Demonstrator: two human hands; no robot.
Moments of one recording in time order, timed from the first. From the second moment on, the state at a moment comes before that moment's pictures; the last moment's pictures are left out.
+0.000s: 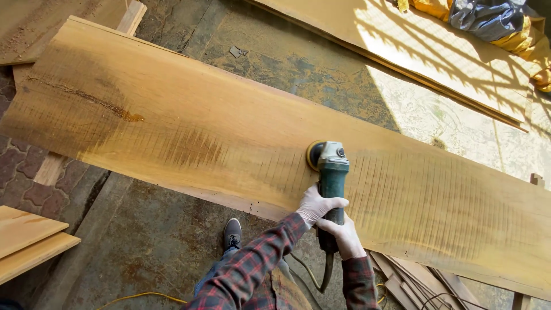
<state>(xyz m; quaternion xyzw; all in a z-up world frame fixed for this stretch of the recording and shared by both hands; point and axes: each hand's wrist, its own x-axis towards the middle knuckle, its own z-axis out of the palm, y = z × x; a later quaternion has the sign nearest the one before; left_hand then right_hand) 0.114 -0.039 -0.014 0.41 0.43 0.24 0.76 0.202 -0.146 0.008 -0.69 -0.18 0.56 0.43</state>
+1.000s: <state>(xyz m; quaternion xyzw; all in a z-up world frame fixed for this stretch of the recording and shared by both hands) 0.119 -0.080 -0.013 0.44 0.42 0.20 0.77 0.211 -0.191 -0.003 -0.69 -0.18 0.55 0.44</state>
